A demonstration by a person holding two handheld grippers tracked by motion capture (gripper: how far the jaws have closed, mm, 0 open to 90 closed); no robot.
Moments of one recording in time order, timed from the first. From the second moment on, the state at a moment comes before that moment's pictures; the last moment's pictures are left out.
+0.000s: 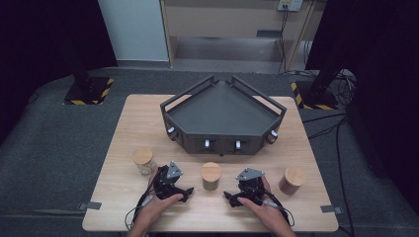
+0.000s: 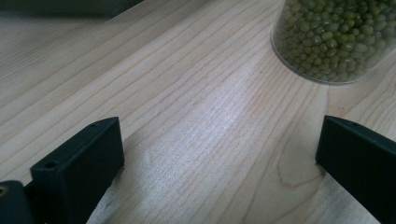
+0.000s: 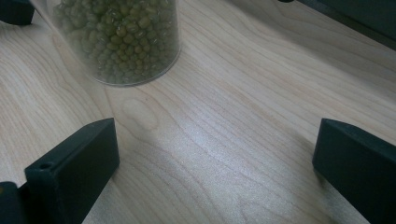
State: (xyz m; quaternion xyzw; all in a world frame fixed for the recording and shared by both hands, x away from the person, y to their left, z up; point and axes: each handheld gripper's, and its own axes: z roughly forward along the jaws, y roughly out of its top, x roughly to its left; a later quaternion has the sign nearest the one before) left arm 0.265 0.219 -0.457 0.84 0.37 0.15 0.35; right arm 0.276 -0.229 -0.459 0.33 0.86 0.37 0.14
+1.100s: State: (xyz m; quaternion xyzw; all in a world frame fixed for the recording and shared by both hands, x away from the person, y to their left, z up) left arm 0.264 0.219 -0.457 0.84 0.37 0.16 0.35; right arm 0.274 -0.229 -0.460 0.33 0.86 0.37 0.14
